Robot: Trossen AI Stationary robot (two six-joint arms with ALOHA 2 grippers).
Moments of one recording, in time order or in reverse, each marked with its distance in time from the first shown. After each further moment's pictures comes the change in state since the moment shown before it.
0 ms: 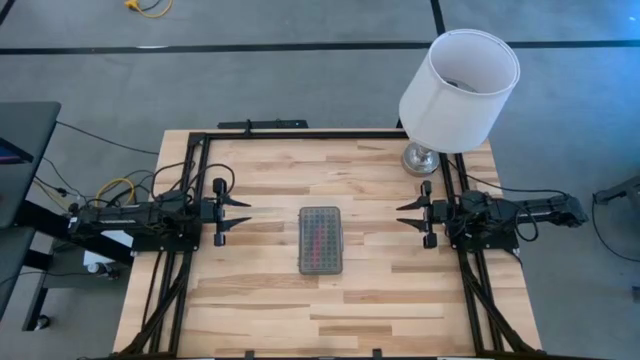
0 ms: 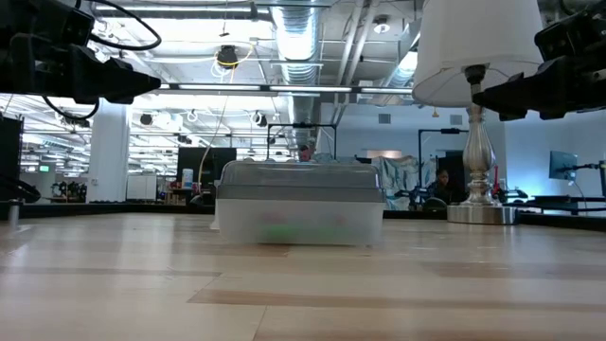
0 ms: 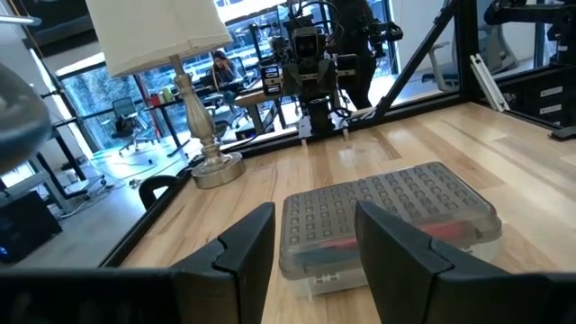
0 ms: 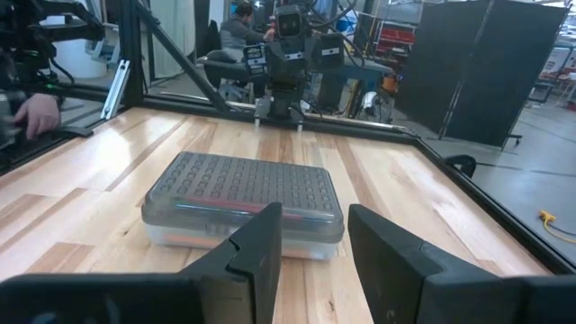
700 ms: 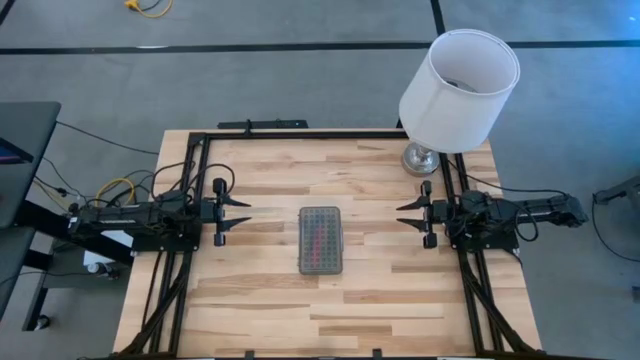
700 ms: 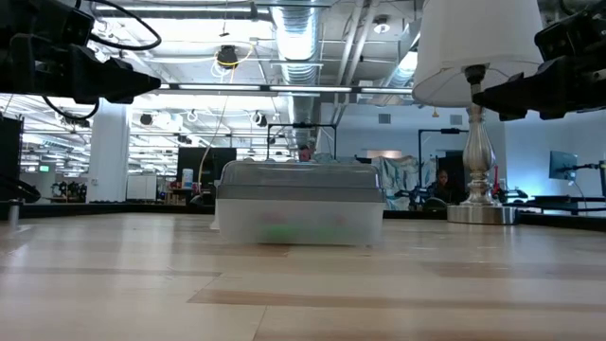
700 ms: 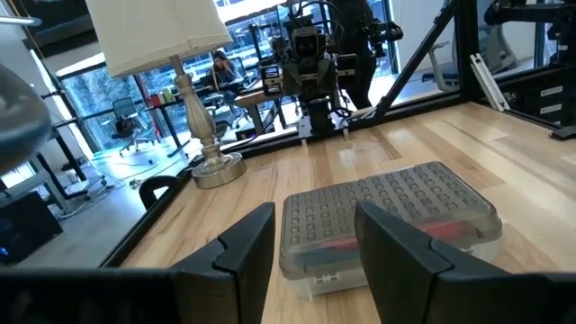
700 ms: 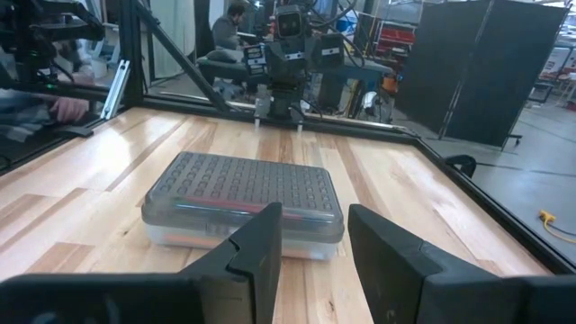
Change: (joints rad) left arm 0.000 0.000 0.000 0.000 0.000 -0.001; right arm 0.000 0.000 0.000 0.000 0.000 0.000
